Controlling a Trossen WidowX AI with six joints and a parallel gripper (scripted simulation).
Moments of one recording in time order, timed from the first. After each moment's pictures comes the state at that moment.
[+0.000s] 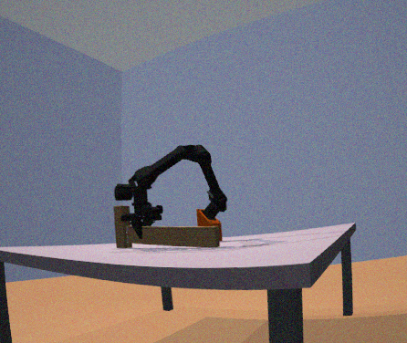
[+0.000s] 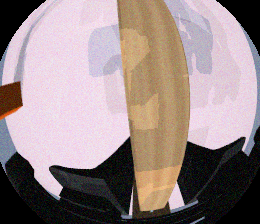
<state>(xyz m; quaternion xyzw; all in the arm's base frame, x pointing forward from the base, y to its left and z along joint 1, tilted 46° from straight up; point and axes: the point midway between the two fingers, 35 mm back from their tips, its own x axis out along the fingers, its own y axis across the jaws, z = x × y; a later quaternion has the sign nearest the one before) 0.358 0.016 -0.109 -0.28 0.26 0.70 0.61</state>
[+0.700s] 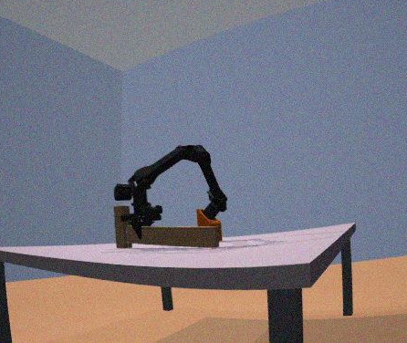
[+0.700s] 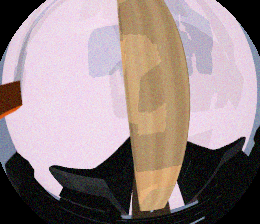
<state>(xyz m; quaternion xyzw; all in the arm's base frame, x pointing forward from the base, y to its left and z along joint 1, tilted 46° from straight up) 0.359 0.015 -0.111 -0.28 0.26 0.70 0.61</state>
